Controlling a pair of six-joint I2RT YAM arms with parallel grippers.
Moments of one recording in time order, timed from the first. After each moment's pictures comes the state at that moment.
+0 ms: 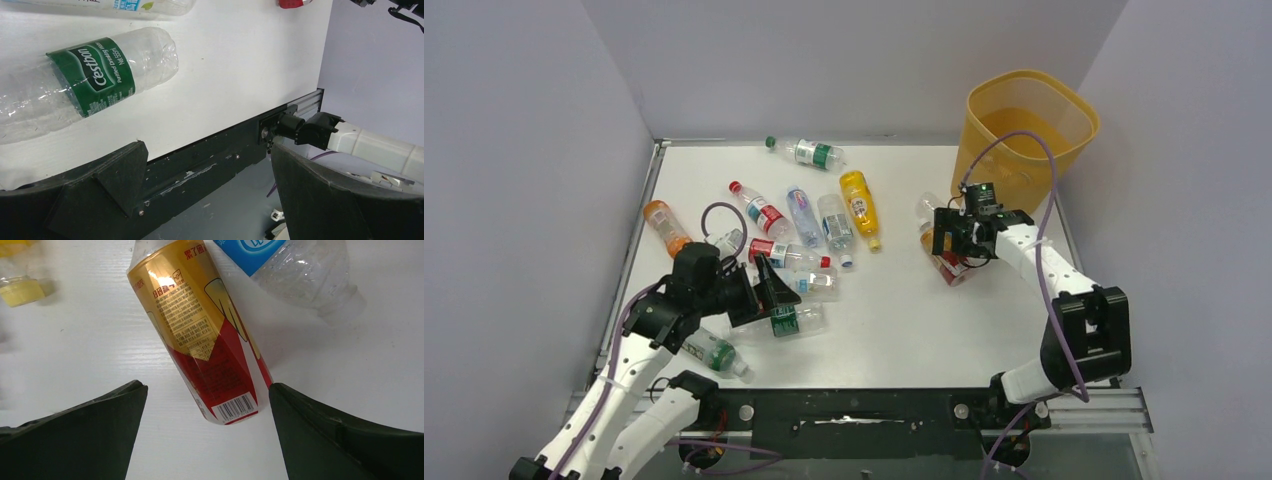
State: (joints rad) left arm -0.40 0.75 0.77 -0.76 0.40 -0.81; right arm 0.20 1.46 1.04 -0.61 0.04 0.25
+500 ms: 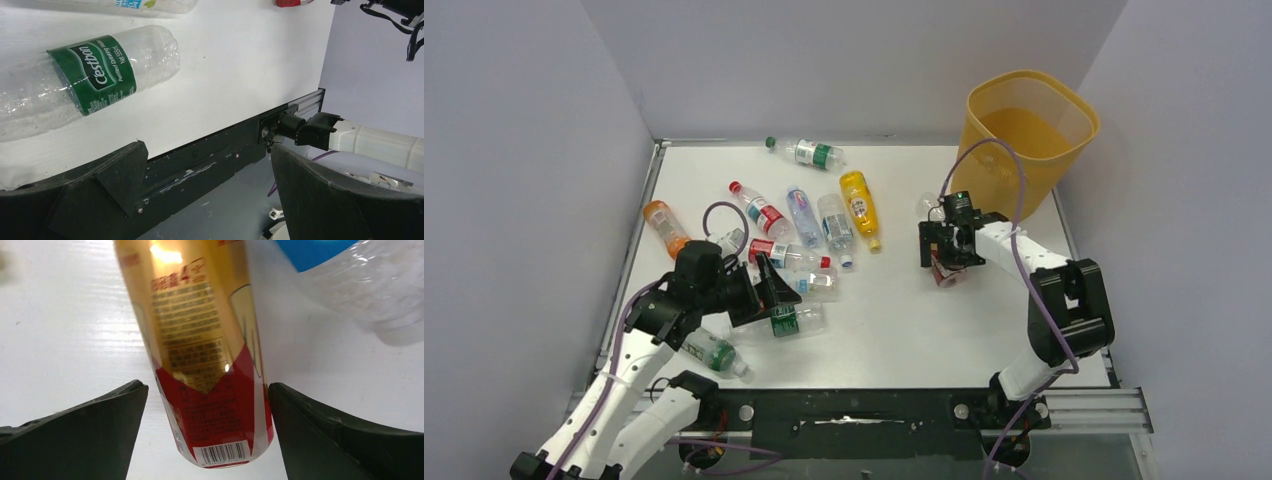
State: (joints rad) left arm -0.40 0.77 0.77 -0.77 0.40 -0.81; right arm 0.26 1.62 1.03 -0.55 0.08 0.22
